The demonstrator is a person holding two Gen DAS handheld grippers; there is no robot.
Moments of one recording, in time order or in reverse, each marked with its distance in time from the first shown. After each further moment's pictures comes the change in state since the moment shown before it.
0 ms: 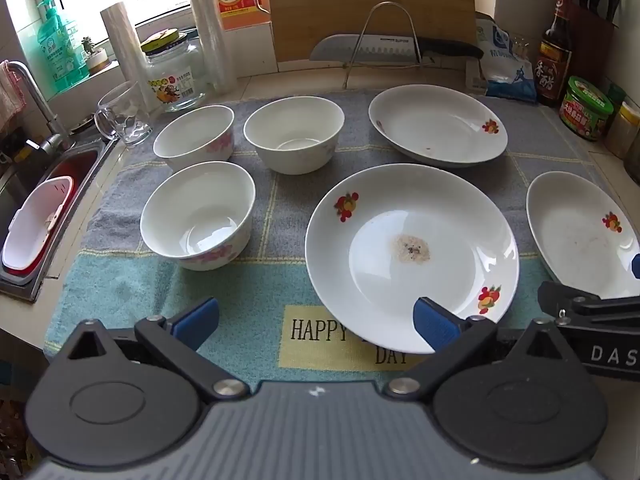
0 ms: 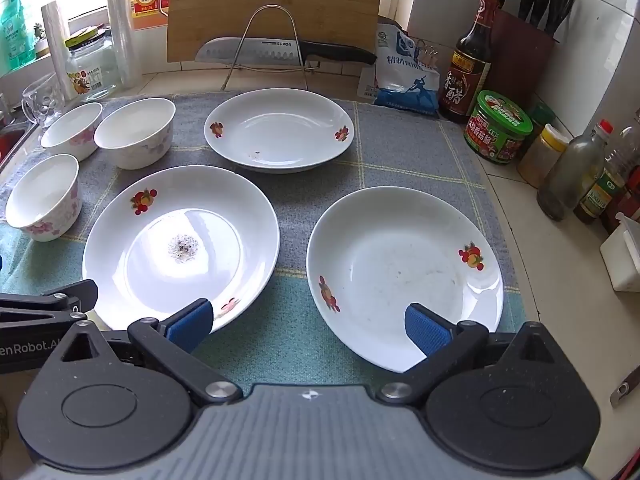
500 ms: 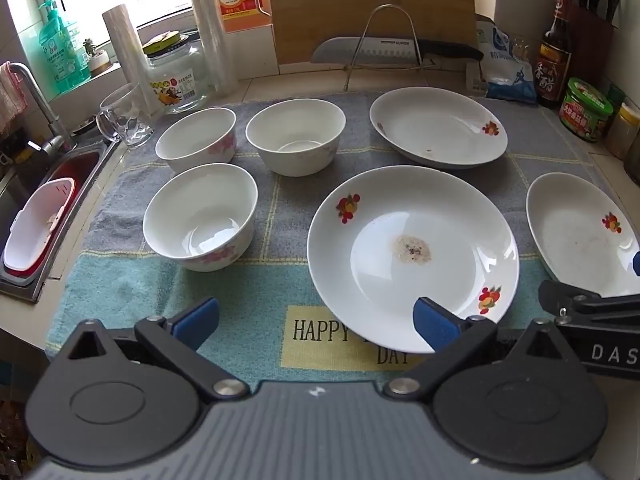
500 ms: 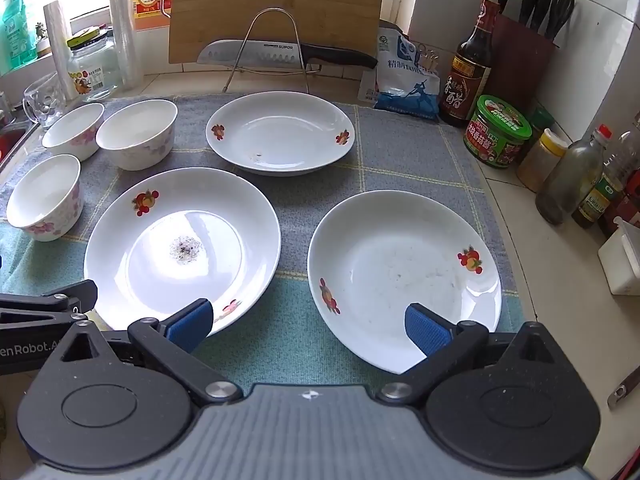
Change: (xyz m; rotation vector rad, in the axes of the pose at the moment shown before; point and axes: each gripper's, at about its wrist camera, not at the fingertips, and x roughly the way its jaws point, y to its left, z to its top) left arm -0.002 0.000 -0.001 0.002 -0.005 0.007; right arm -0.006 0.001 -0.002 -0.004 -0.006 -0.007
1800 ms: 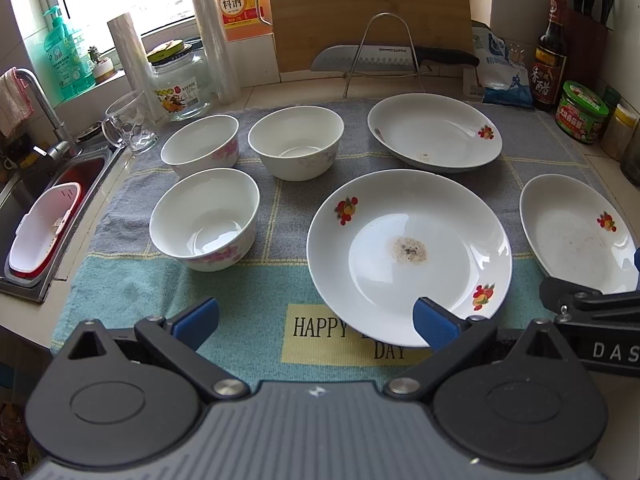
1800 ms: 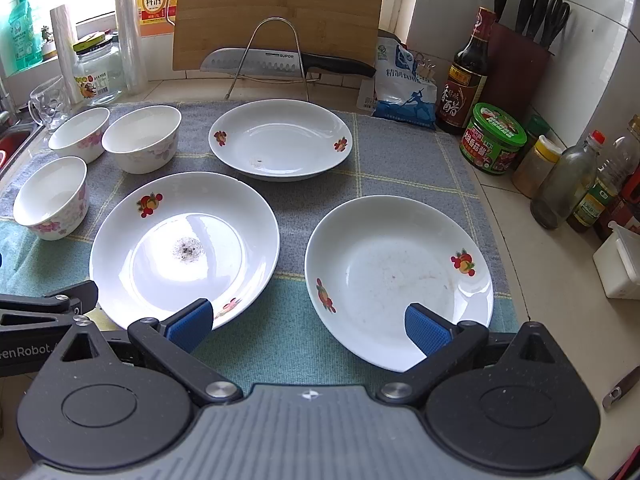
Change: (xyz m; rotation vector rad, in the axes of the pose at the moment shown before) left arm -0.011 0.000 0.000 0.005 -0.019 0.005; right arm -0.009 -0.001 0.000 -0.012 -0.024 -0.001
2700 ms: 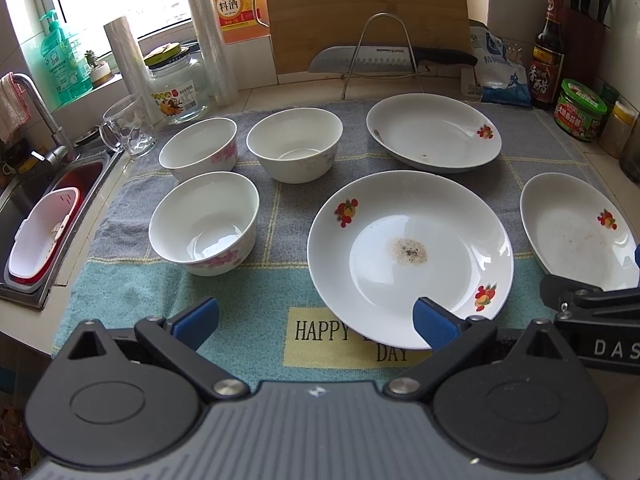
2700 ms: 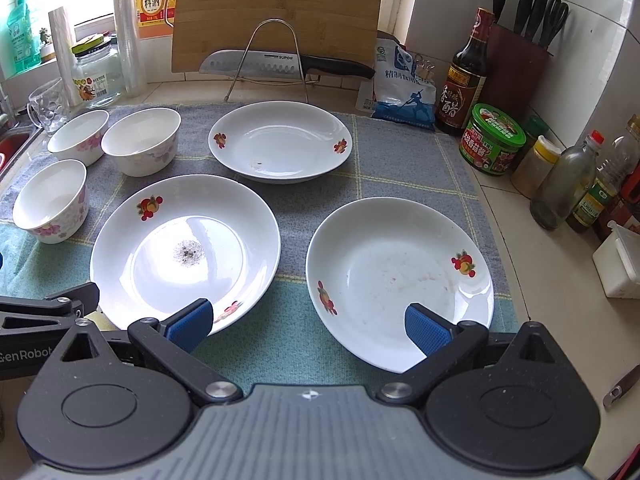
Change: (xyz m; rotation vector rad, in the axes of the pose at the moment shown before) left arm 0.001 0.000 0.000 0.012 -0.005 -0.002; right arm 0.000 0.000 0.001 0.002 -0.002 -0.001
